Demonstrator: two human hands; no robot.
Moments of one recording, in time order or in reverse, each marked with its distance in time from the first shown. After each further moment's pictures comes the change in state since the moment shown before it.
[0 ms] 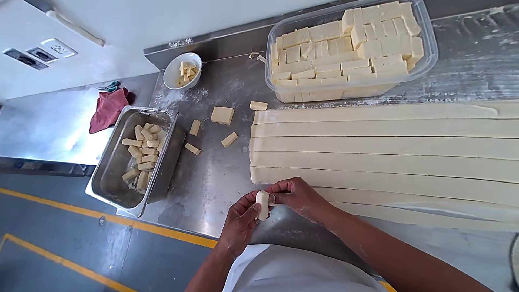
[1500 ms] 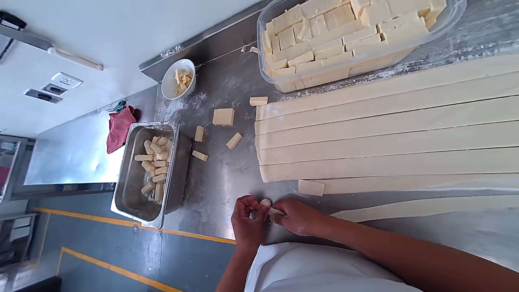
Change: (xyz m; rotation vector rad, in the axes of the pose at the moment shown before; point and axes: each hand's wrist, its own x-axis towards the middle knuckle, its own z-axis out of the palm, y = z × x) left_hand 0.016 -0.032 -0.035 0.817 0.352 0.476; right_hand 0.015 0.027 0.039 -0.365 -0.334 0.162
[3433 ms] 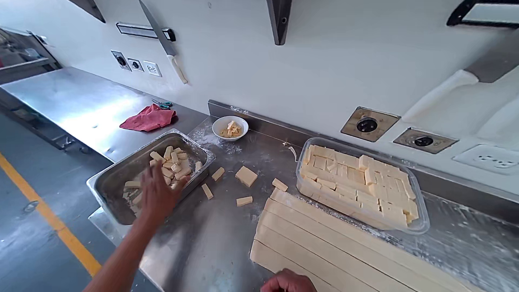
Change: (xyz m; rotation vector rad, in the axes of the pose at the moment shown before) left_hand 0.151 0.022 -0.184 0.486 0.437 0.031; right_hand -0.062 -0.059 -0.037 -0.325 0.357 -0.472
